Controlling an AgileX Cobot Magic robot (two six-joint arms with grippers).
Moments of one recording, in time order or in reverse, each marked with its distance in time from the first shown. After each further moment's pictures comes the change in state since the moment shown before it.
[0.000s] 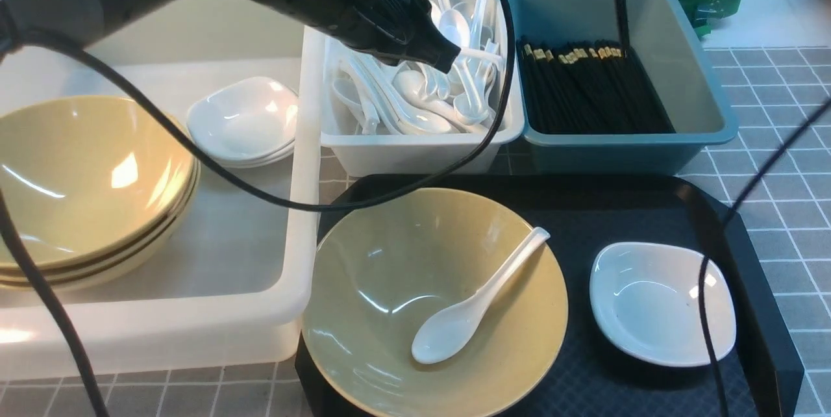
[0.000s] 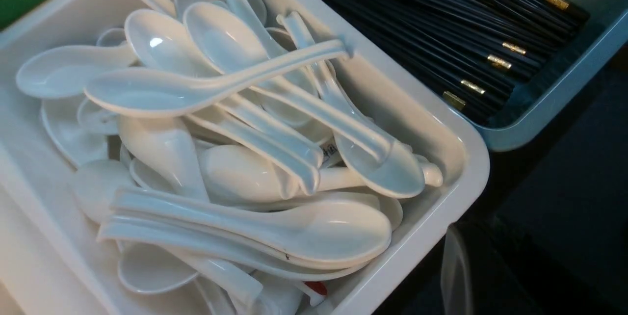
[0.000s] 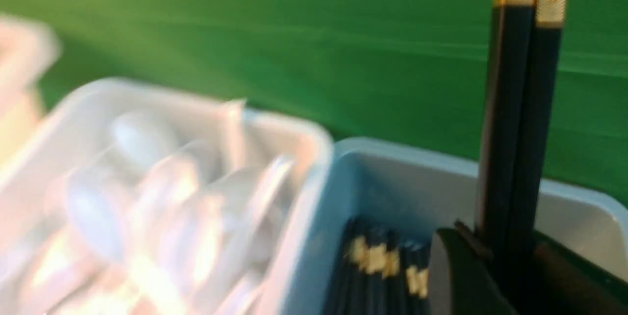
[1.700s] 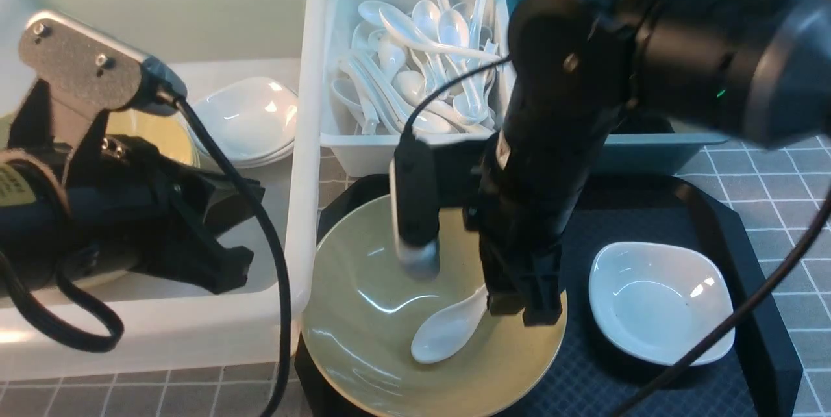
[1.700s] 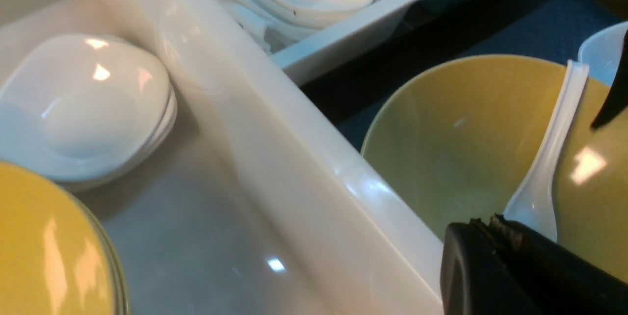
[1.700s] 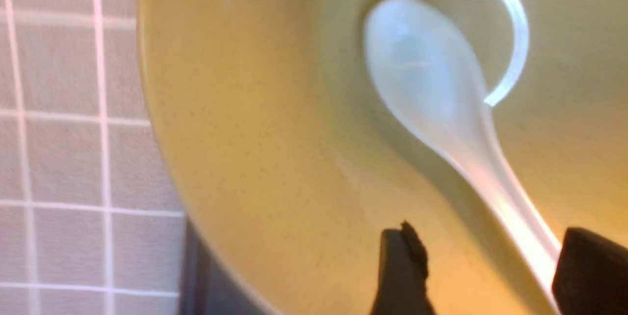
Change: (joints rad) right arm 0.525 -0.153 0.320 0.108 0.805 -0.994; left arm 0.106 -0.778 0.800 -0.086 -0.136 -0.008
